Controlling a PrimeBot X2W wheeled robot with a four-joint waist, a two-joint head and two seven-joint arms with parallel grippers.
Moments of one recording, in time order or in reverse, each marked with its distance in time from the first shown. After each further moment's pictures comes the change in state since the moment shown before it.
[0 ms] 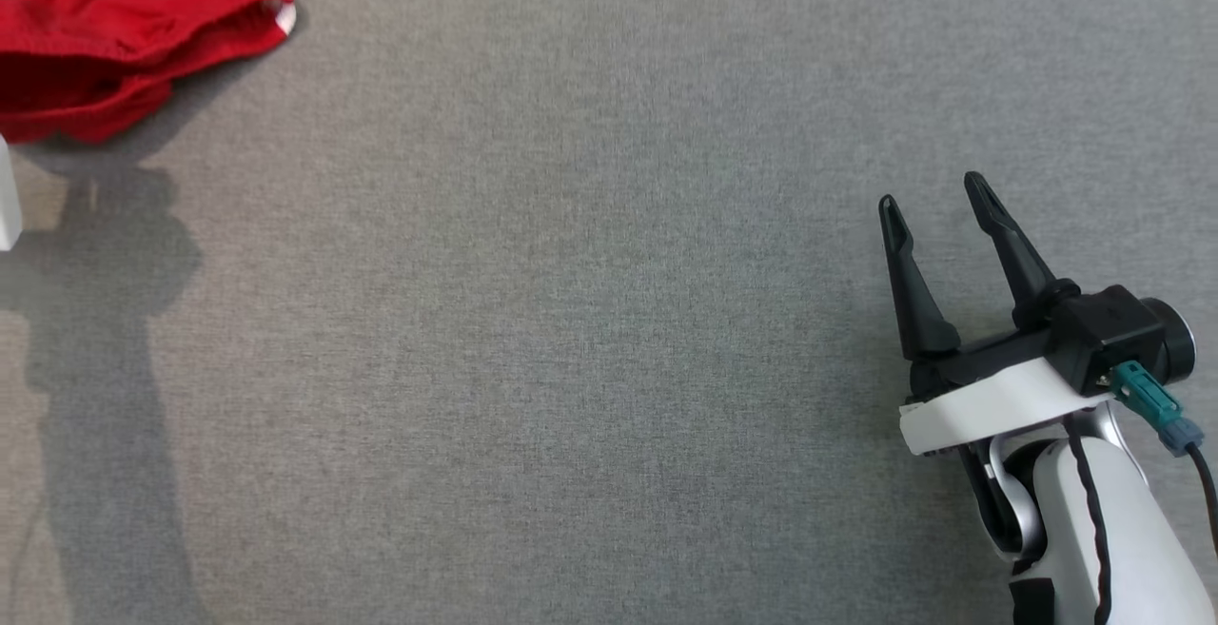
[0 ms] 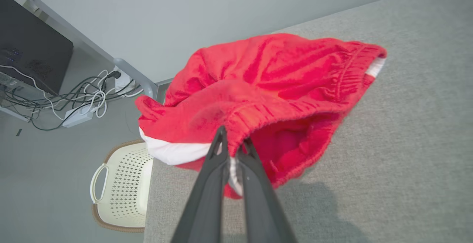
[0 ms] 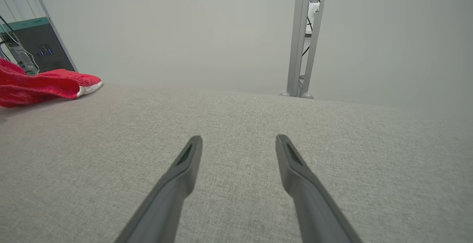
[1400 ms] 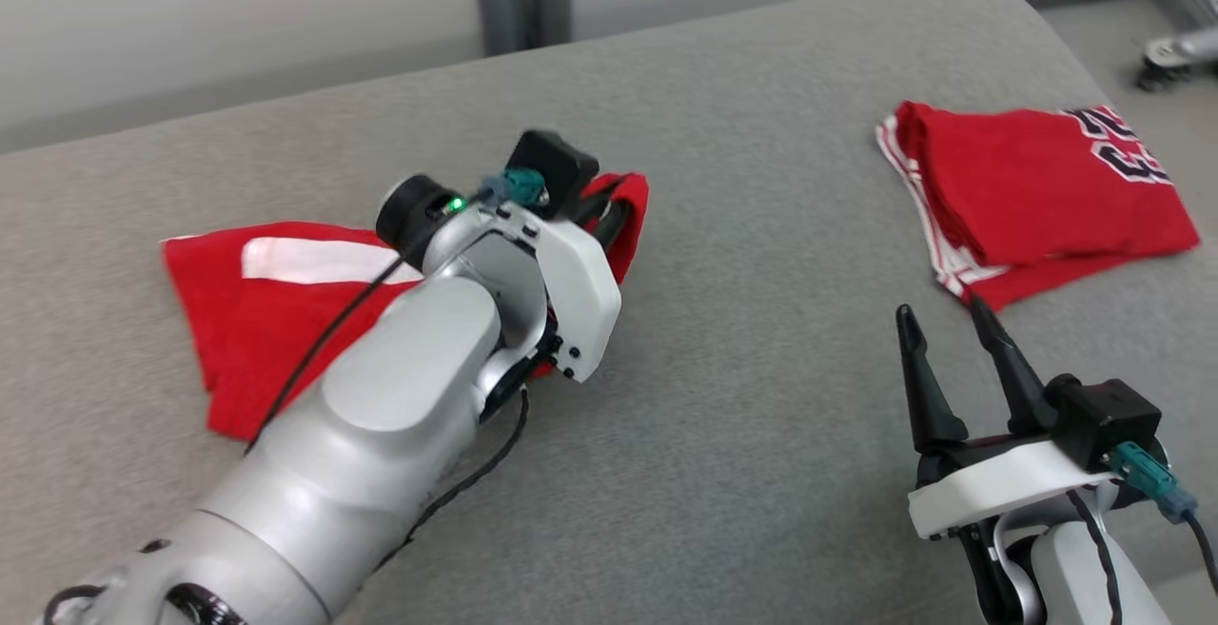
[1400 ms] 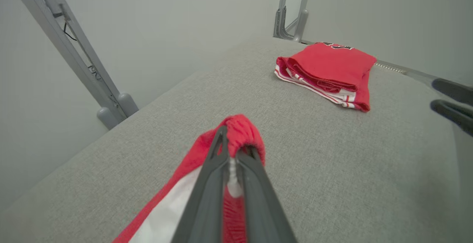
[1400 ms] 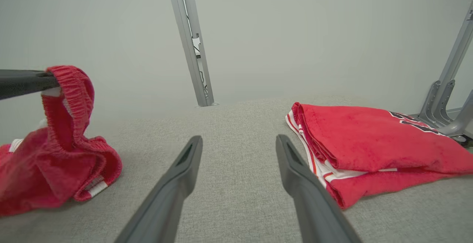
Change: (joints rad) left arm 0.029 -0.507 -0.488 -0.132 -0.202 0.078 -0.131; right arm 0.115 0.000 -0.023 0.161 0.153 0.000 -0.072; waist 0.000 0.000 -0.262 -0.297
